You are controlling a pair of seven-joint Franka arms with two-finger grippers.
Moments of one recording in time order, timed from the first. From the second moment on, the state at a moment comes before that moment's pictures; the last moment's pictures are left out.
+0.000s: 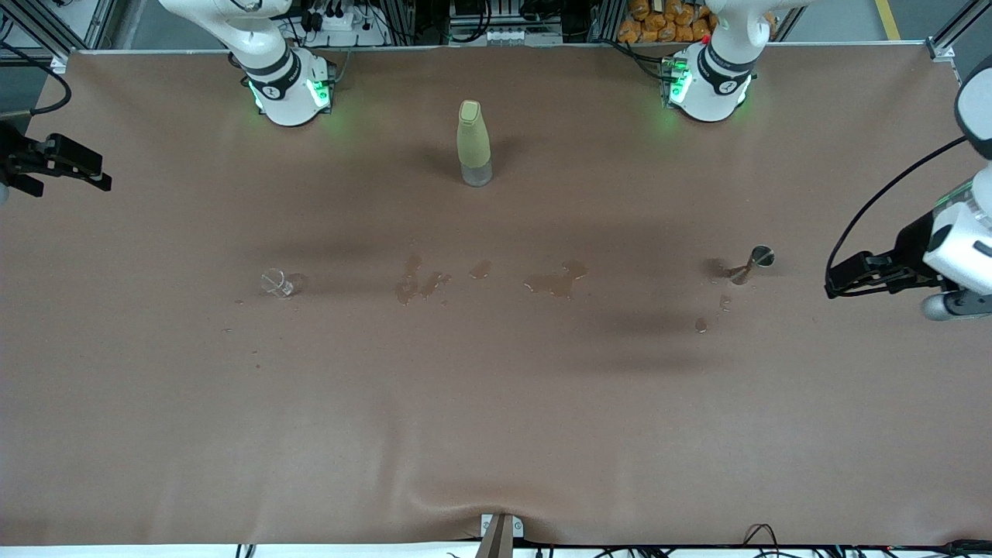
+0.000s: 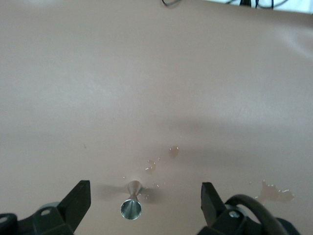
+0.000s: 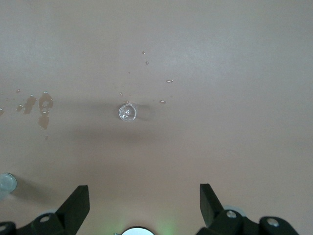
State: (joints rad) left arm 0.15 0.15 -0.17 -1.59 -0.03 1.86 -0.13; right arm -0.01 -0.05 -0.08 -1.60 0.01 1.47 -0.16
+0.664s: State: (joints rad) left arm 0.16 0.13 -0.17 -1.58 -0.03 1.85 -0.05; right arm 0.00 -0.05 -0.08 -1.57 0.01 1.47 -0.16
